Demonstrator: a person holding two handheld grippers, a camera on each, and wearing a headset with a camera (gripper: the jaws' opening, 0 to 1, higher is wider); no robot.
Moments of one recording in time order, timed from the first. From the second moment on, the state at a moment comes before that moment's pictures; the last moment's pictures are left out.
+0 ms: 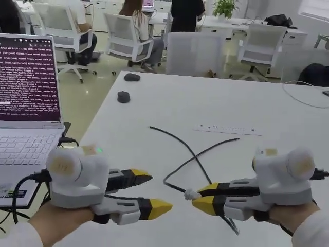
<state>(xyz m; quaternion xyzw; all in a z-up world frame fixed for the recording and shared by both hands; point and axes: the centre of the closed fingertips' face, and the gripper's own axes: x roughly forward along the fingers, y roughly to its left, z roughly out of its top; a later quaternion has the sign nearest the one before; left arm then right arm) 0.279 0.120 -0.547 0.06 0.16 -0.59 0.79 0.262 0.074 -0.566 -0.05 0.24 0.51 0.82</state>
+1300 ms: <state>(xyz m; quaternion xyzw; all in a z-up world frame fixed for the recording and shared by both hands) 0.240 0.068 -0.485 0.02 0.07 -0.73 0.68 0.232 0.074 -0.492 0.01 0.14 0.60 0.79</state>
